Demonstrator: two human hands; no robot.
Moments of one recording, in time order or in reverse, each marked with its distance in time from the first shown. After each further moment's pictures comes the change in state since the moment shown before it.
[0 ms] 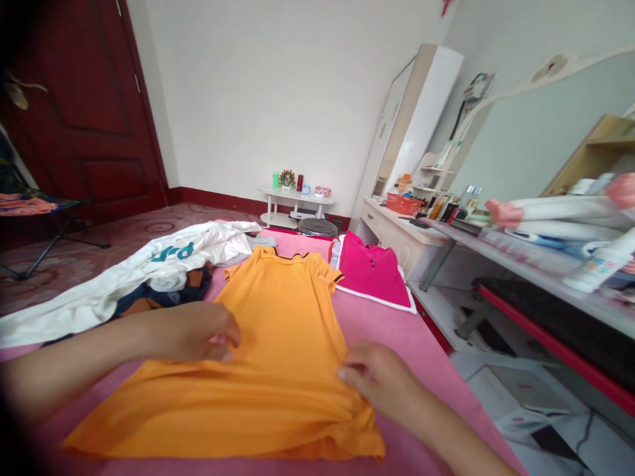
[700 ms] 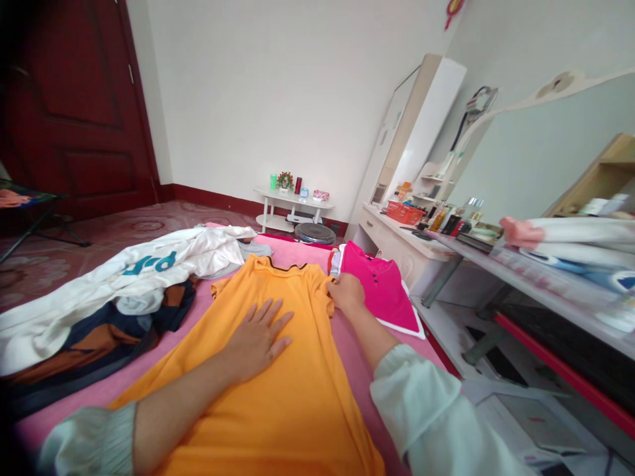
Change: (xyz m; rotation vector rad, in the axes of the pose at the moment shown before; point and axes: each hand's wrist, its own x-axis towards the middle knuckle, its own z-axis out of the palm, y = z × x) left_hand 0.129 -0.003 0.077 0.043 0.477 -0.170; right_hand 0.209 0.068 -0.030 -0.383 0.545 0.489
